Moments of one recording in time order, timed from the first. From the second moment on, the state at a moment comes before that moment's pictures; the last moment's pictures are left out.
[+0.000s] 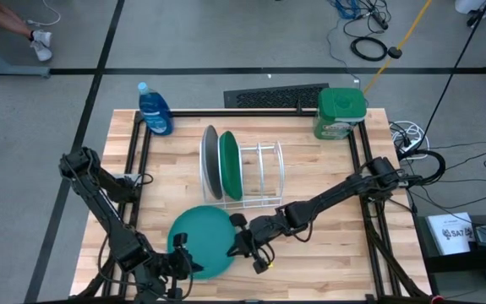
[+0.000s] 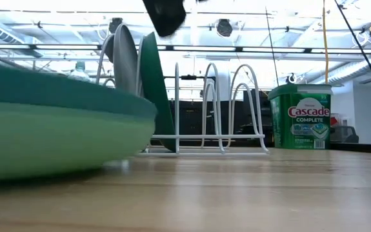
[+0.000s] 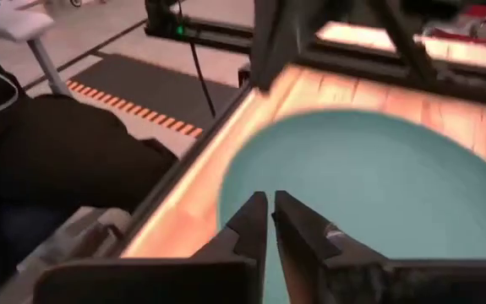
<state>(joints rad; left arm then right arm) -0.95 1.57 1.08 -0.40 -0.59 -0.78 0.38 1.96 1.32 0.22 -0.10 0.02</state>
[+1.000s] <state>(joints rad) -0.88 1.82 1.08 -0.40 -0.24 -0.88 0.43 2.02 1.41 0.04 0.05 0.12</state>
